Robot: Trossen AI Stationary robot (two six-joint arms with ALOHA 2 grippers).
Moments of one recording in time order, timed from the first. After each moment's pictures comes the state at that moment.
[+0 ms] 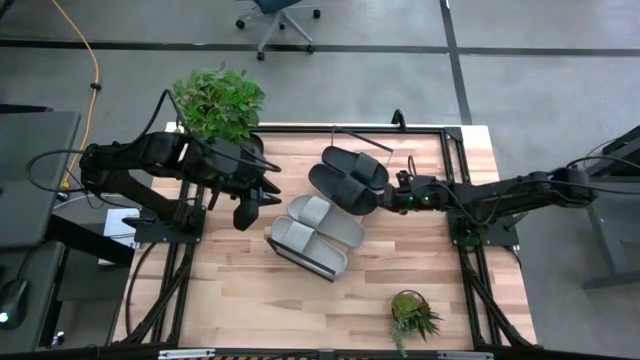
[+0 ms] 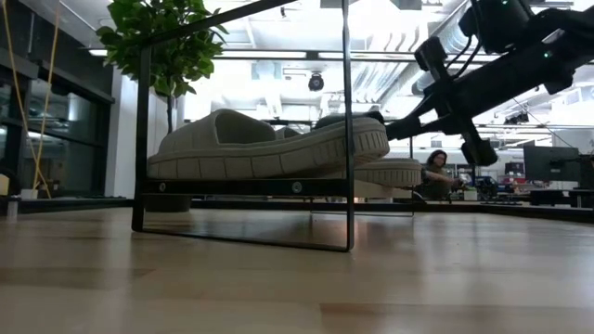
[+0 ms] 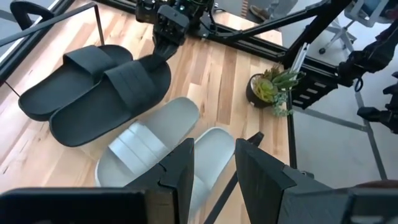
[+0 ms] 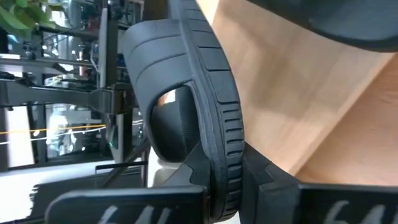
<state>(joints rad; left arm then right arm) -0.03 1.29 1.67 -1.05 -0.07 -0.39 -0.10 1.05 0.32 0.31 0.07 1.42</state>
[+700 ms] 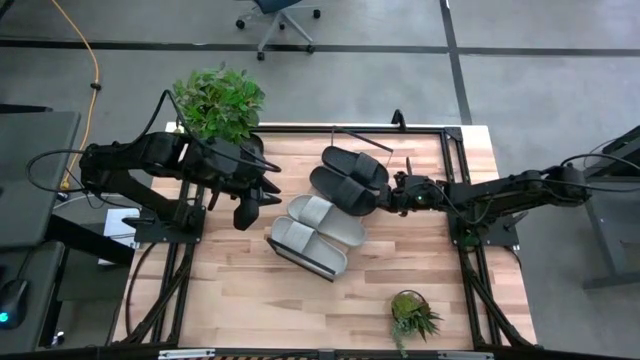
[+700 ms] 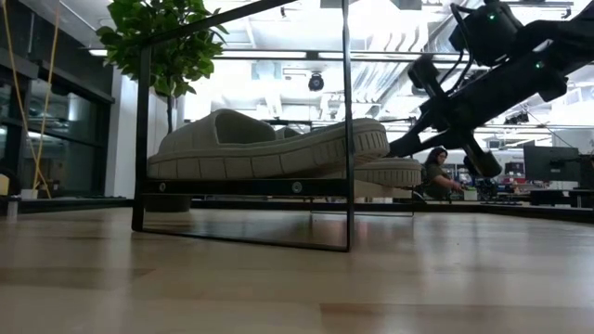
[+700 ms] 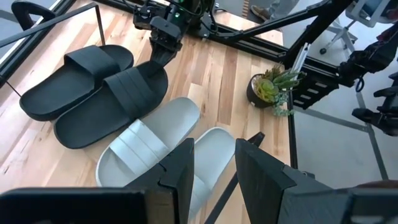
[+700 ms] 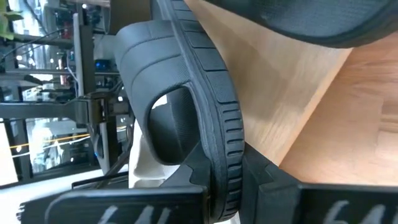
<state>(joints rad) -0.03 1.29 1.67 -1.05 -0.08 -0.39 -0.13 1.13 0.33 0.31 0.05 1.47</state>
